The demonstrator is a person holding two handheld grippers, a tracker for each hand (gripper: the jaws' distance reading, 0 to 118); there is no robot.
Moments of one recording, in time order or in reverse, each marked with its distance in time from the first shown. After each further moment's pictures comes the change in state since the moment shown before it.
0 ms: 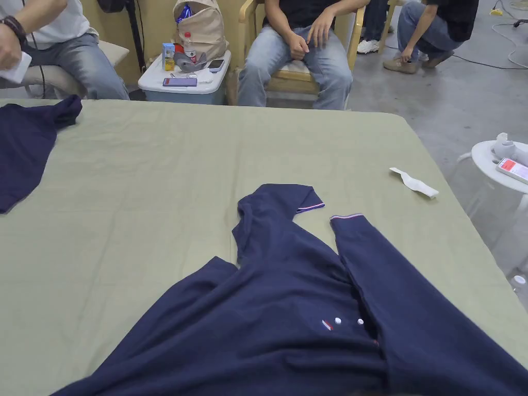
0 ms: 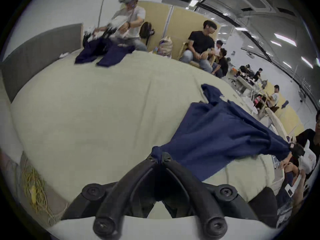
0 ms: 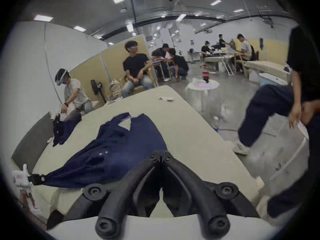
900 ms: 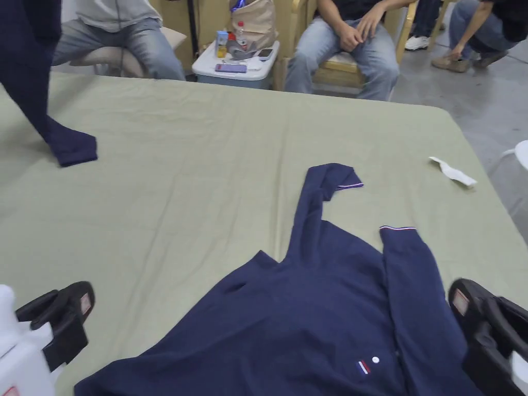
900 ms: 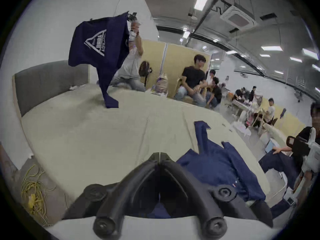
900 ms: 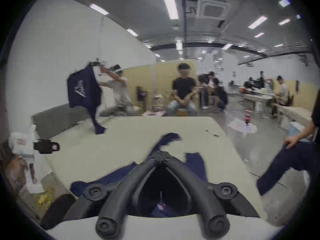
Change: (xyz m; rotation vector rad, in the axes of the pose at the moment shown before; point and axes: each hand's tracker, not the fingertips) left arm 0.062 0.023 0.125 0.354 -0.013 -0.041; right arm -0.173 0.022 0.057 0.205 0.423 0.355
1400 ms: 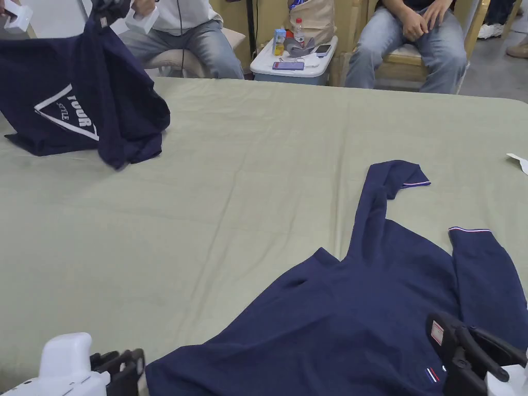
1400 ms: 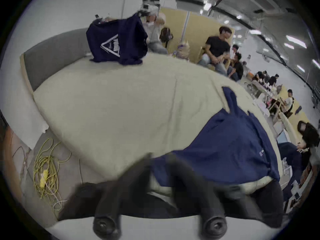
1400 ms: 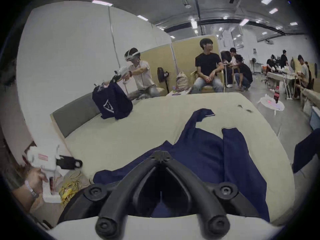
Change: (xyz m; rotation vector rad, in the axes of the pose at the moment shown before) left arm -0.086 -0.086 -0.033 -0.362 0.165 0.029; right arm -0.023 -0.046 -0.028 -0.178 0.137 -0.128
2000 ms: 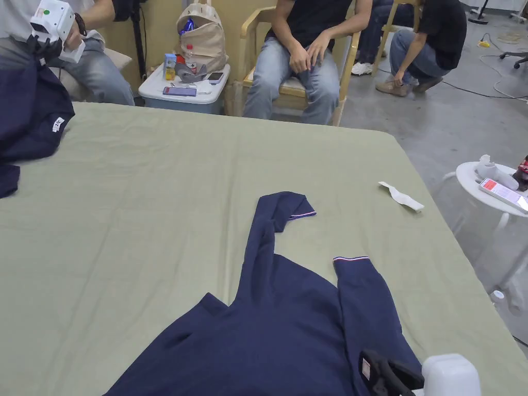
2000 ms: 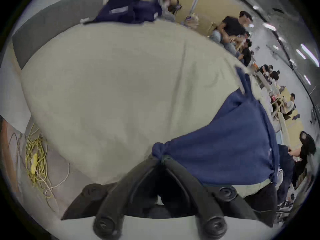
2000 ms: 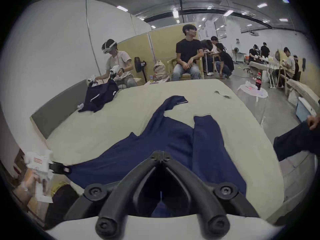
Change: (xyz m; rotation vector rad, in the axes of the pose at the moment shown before) left arm -0.004 0.006 -0.056 -0.086 -0.064 0.096; right arm 0.079 0.005 -0.040 -0.115 -0.201 0.024
